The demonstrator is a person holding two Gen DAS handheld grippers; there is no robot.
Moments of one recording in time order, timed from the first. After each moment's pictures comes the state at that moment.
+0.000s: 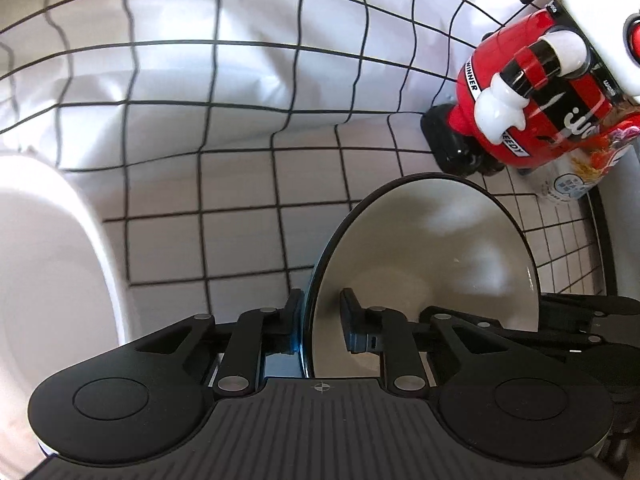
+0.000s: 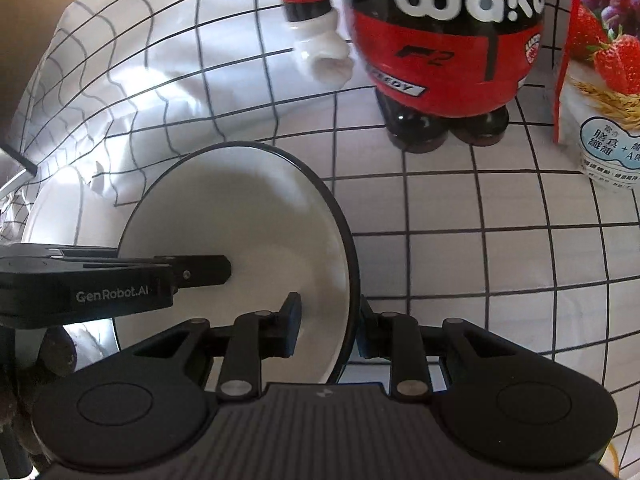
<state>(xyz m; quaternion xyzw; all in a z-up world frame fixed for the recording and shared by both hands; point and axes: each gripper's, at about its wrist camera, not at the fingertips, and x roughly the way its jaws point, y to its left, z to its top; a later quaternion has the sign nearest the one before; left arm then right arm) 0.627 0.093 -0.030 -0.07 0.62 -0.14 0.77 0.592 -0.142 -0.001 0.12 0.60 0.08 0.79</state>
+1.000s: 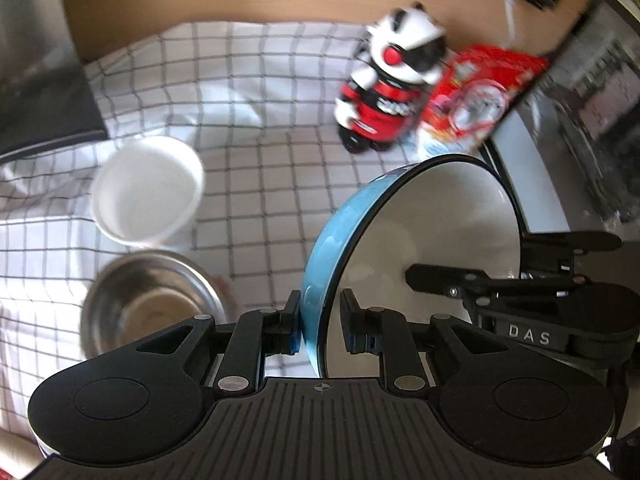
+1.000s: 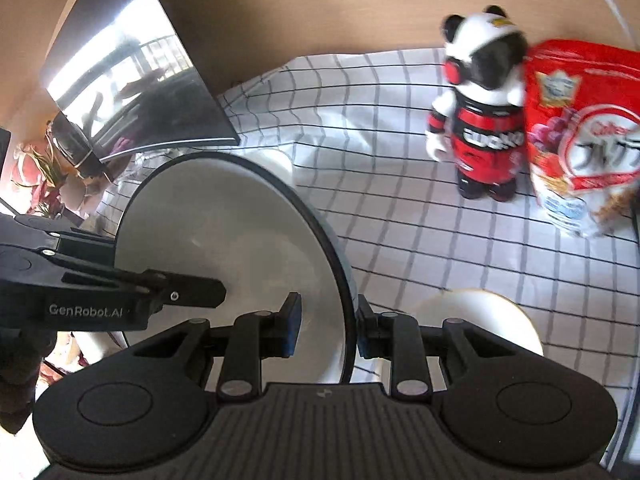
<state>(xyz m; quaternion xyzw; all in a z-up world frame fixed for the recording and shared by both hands) 0.446 0.062 0.163 -0.04 0.57 -0.11 0.81 0.449 -0.179 0.162 0.07 0.50 0.24 0.83</state>
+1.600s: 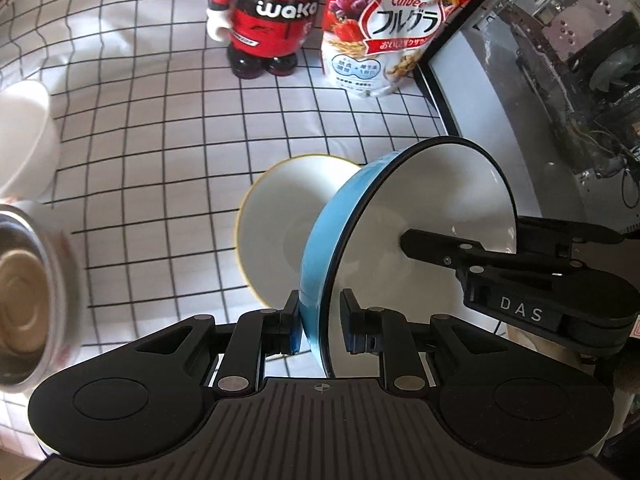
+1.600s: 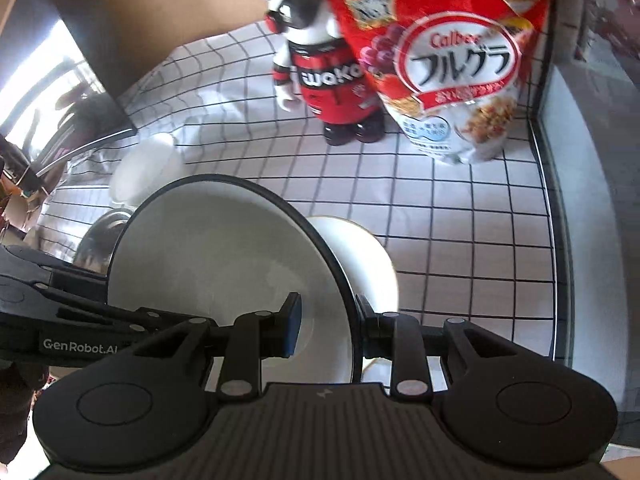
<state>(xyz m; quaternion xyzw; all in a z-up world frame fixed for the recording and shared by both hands) 0.441 -0.047 0.093 -0.06 0.61 -0.17 0.77 0.424 -0.292 0.104 0.08 0.52 0.15 0.83</state>
